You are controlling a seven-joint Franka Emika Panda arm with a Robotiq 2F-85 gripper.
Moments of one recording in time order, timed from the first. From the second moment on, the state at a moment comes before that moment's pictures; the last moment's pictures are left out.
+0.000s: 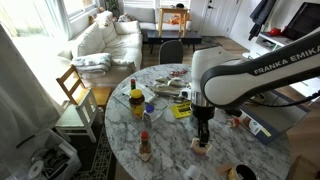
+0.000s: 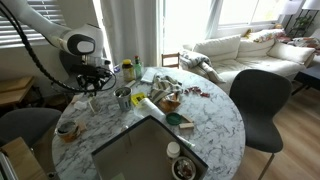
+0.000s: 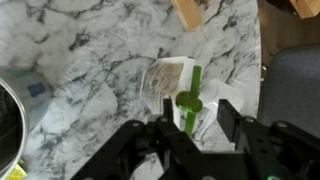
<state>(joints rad) 0.07 0.21 0.14 -2.16 0.13 2.12 -0.61</state>
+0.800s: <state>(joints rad) 0.06 0.08 0.12 -2.12 0.03 1.98 -0.57</state>
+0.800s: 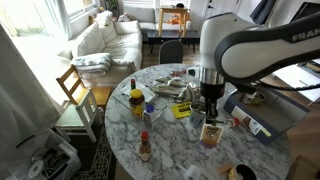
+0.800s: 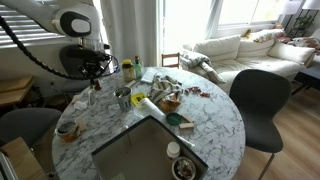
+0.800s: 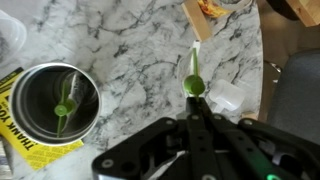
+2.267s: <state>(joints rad) 0.02 0.15 0.03 -1.91 -0.23 2.06 -0.46</state>
